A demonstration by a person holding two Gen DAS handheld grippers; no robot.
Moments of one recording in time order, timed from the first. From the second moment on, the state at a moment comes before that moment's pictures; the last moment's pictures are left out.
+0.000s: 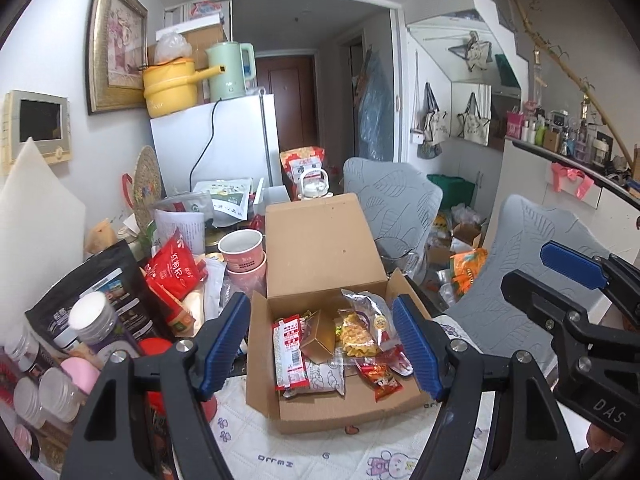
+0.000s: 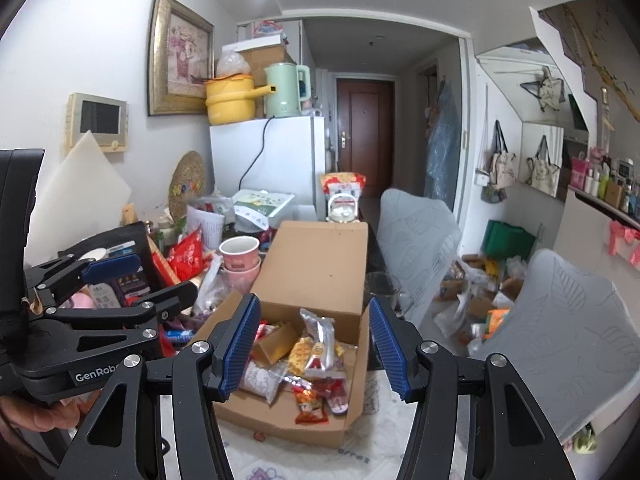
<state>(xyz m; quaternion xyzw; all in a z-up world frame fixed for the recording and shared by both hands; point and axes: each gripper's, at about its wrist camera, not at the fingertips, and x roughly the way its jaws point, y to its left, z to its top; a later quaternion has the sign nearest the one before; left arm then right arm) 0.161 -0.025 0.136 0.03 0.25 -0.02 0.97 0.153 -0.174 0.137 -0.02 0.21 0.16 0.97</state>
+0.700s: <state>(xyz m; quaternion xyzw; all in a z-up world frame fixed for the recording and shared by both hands) 0.054 -0.025 0.095 0.02 0.24 -0.02 0.97 0.049 -0.181 0.103 0.00 0.20 0.15 0.97</state>
